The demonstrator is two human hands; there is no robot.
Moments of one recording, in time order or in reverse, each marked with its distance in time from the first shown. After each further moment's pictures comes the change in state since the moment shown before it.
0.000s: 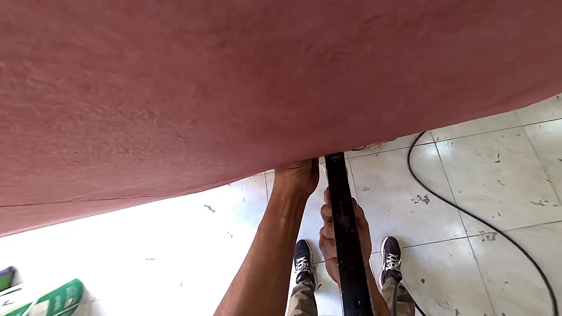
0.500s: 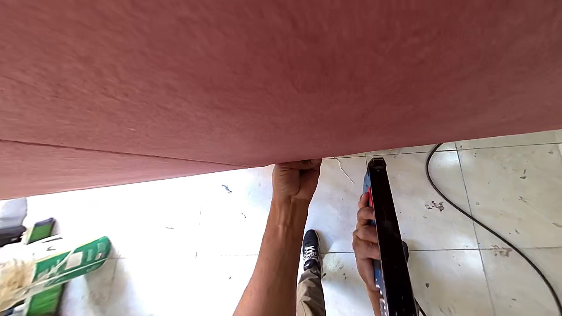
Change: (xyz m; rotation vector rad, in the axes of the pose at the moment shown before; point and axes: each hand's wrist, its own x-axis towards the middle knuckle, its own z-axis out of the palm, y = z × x) left_hand -0.015 0.067 -0.062 -0.333 0.180 -0.082; right_hand -0.025 0.001 -0.032 -0.031 0.031 -0.008
